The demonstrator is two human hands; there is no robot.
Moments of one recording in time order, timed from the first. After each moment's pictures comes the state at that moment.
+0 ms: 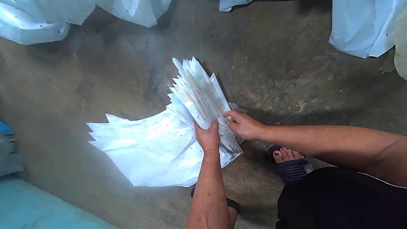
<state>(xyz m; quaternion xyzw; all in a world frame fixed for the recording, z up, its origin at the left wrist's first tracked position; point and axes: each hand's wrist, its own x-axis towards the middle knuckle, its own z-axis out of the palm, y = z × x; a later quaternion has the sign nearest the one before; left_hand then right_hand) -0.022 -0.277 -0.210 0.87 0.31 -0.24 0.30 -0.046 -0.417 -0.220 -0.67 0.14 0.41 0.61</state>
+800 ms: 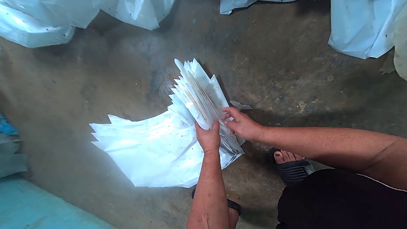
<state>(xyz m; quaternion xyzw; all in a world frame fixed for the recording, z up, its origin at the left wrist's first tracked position) -0.022 -0.275 -0.211 0.86 0.31 -0.24 0.34 -0.047 -0.407 -0.220 -0.60 0.20 0.34 0.69</state>
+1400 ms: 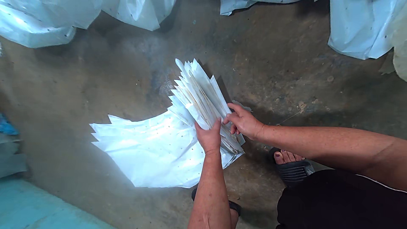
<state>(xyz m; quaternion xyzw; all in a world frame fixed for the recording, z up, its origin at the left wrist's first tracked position) -0.024 -0.276 -0.215 0.85 0.31 -0.21 0.36 -0.038 -0.410 -0.218 -0.53 0.31 0.35 0.71</state>
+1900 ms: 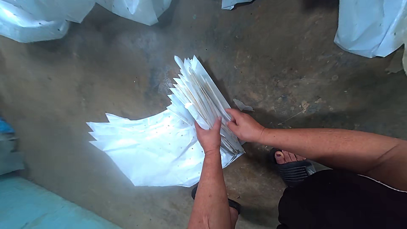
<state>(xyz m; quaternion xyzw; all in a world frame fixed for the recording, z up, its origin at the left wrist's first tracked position) -0.024 -0.273 -0.216 0.85 0.32 -0.22 0.37 -0.039 -0.411 -0.214 -0.70 0.17 0.40 0.57</state>
